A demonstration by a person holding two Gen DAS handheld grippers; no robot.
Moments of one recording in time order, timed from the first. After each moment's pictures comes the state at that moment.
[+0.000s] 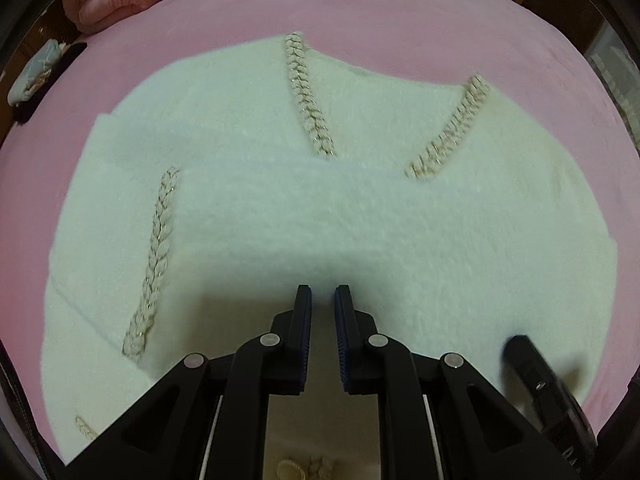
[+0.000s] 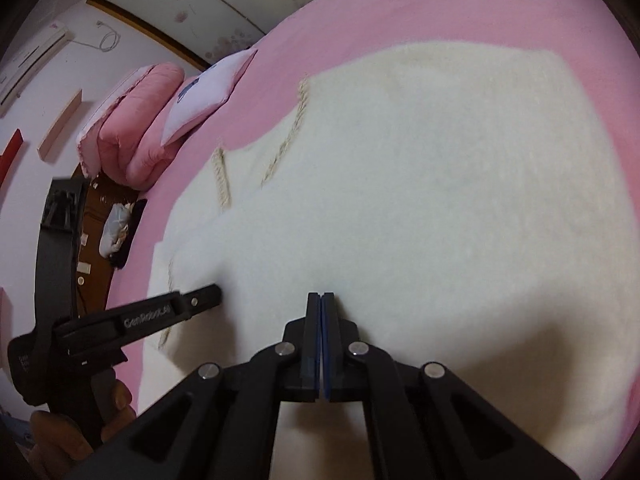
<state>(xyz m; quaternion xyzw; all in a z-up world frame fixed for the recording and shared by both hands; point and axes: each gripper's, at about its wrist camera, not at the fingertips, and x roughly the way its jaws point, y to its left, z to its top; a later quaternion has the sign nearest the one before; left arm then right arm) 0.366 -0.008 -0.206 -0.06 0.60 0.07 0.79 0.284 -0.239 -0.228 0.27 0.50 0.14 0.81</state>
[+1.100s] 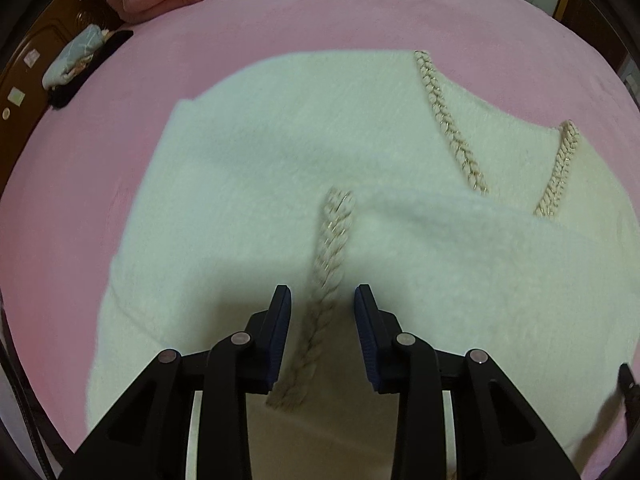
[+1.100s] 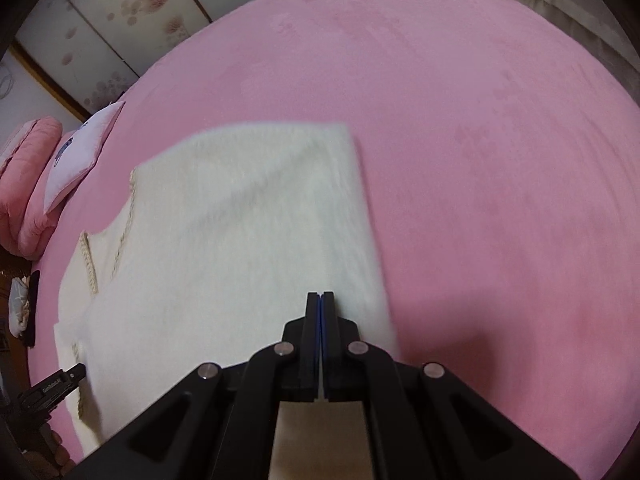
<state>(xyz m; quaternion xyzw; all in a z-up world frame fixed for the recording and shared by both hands) 0.353 0.087 -0.205 -0.05 0.59 0.13 0.79 0.257 -0.320 -0.210 0.25 0.52 -0.11 0.81</state>
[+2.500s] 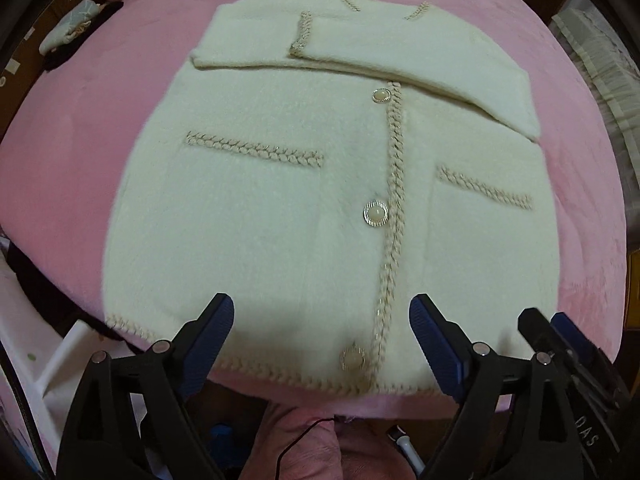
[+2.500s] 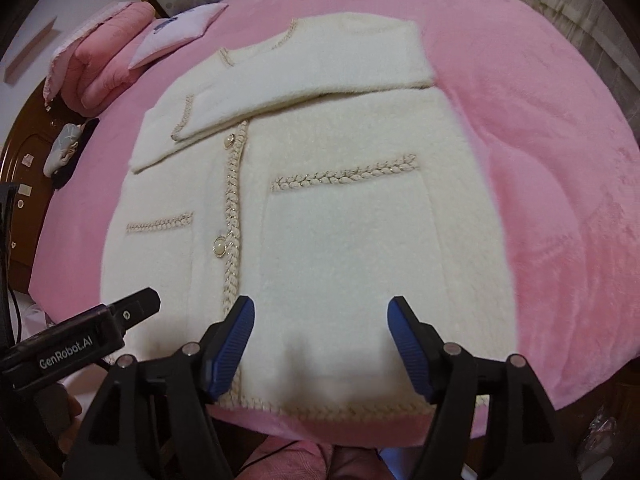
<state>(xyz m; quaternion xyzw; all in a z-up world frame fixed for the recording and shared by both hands) 0.017 0.043 -0.127 -0.04 0.63 0.02 0.77 -0.016 -0.177 -0.121 0.14 0.58 0.01 0.81</state>
